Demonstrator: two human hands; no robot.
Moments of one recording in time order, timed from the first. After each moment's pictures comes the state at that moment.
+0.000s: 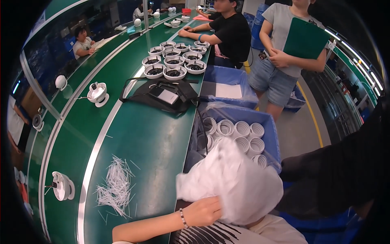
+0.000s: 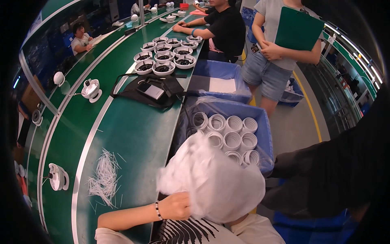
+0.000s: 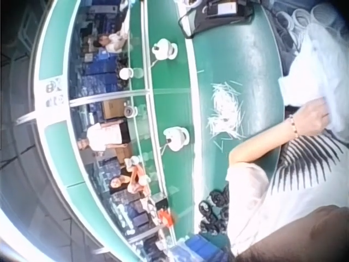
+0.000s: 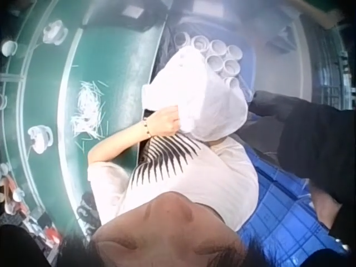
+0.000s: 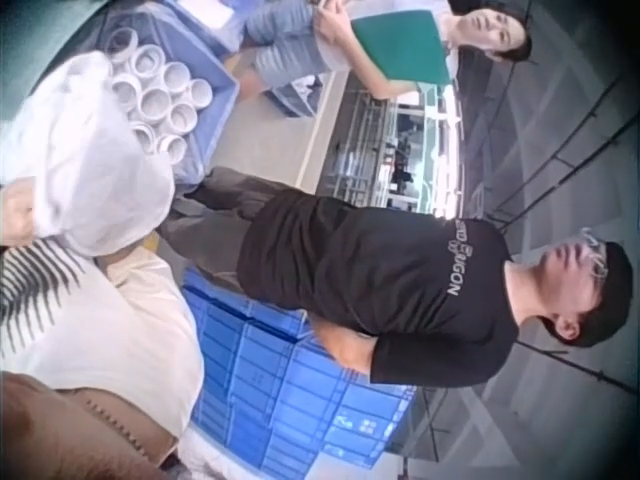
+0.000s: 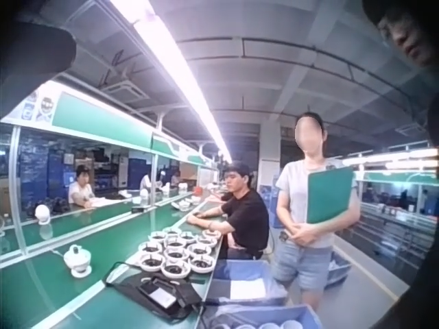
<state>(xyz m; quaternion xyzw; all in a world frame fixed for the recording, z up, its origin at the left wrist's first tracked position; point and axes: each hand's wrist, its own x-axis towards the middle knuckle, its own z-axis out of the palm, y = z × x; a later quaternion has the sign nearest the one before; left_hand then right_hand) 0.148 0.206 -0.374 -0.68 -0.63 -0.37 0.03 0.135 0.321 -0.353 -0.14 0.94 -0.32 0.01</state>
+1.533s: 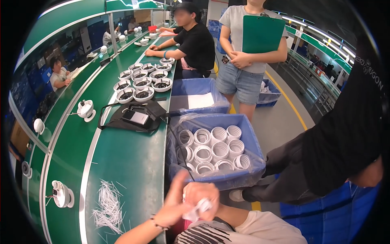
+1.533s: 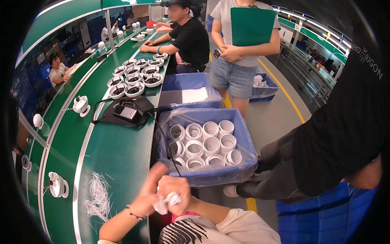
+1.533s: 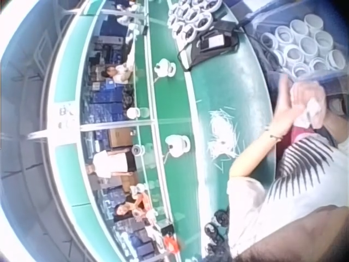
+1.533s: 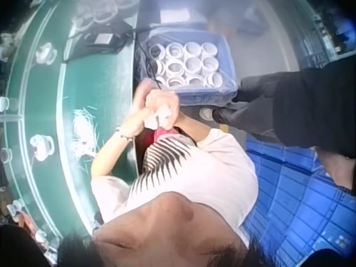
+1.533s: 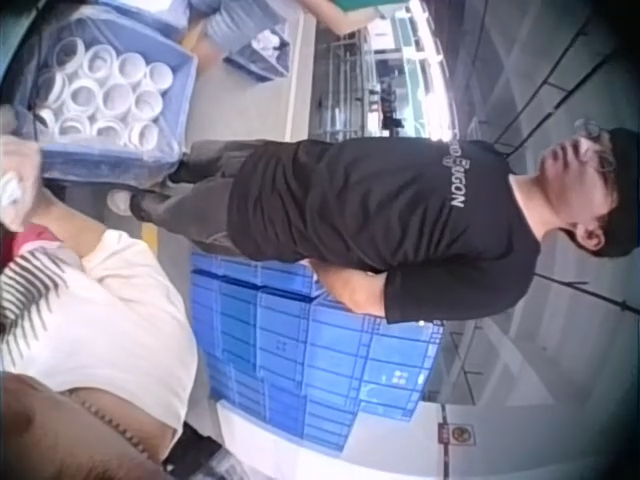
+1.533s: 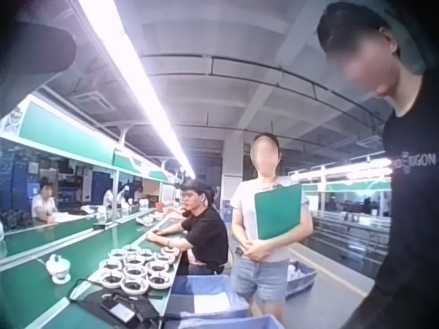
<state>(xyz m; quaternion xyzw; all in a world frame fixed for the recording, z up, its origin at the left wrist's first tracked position) 0.167 0.181 -0.366 -0.30 -0.51 -0.72 -0.35 0.213 0.307 -0.369 -0.26 0.59 -0.69 -0.33</state>
